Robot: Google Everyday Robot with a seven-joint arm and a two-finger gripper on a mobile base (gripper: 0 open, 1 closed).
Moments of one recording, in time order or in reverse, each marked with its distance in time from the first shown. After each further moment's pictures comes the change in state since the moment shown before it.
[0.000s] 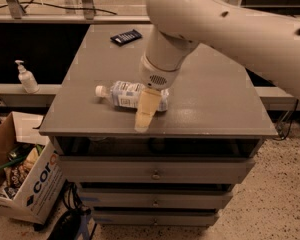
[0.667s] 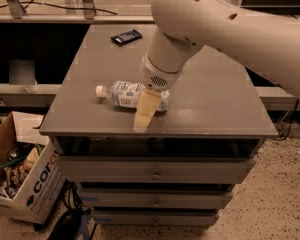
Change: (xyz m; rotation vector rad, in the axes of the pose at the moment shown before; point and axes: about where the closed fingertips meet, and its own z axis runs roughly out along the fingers) arm 0.003 0.001 -0.003 0.019 -0.031 0.030
